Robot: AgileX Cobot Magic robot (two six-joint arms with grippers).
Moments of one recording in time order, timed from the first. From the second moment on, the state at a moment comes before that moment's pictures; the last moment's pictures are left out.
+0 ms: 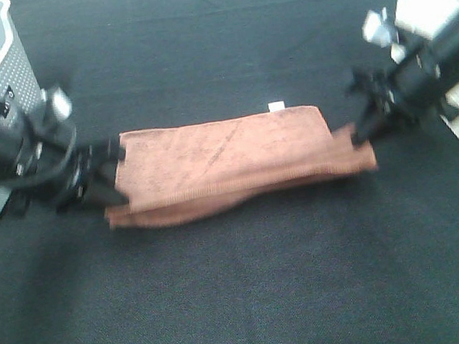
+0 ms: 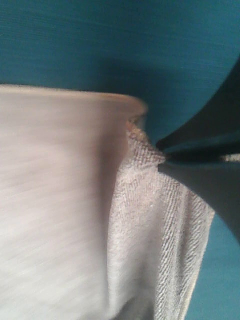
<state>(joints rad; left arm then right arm) -0.23 1.83 -0.97 -0.96 0.58 0.54 0.04 1.89 -1.17 0.70 0.75 -0.44</state>
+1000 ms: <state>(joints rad) -0.23 2.13 -1.41 -0.73 0.32 0.53 0.04 2.36 -1.85 0.62 0.83 -0.34</state>
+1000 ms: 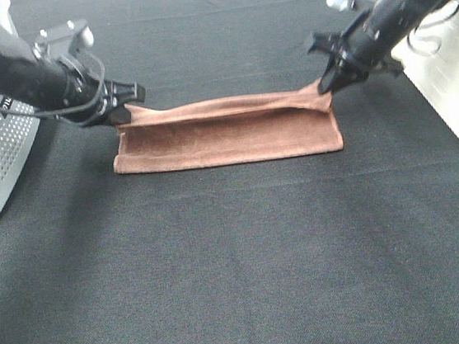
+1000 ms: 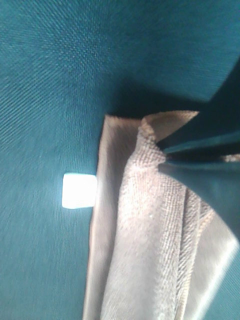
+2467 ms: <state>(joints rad) -0.15 2.35 -1.63 -0.83 0.59 0.35 0.01 2.33 -1.85 0.35 0.94 -0.13</state>
